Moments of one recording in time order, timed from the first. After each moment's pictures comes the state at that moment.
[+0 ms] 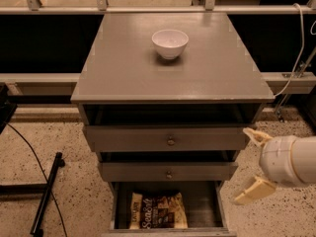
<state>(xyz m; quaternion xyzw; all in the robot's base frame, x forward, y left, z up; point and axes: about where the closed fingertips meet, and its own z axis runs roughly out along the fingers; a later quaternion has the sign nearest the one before) 0.408 -0.202 0.774 -0.57 0.76 0.05 0.32</state>
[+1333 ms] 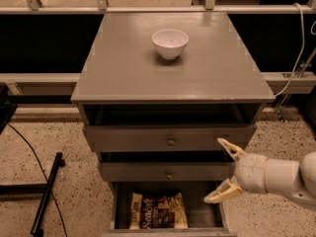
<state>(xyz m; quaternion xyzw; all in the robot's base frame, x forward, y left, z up) 0.449 -0.165 0.679 -0.54 0.69 0.16 0.45</state>
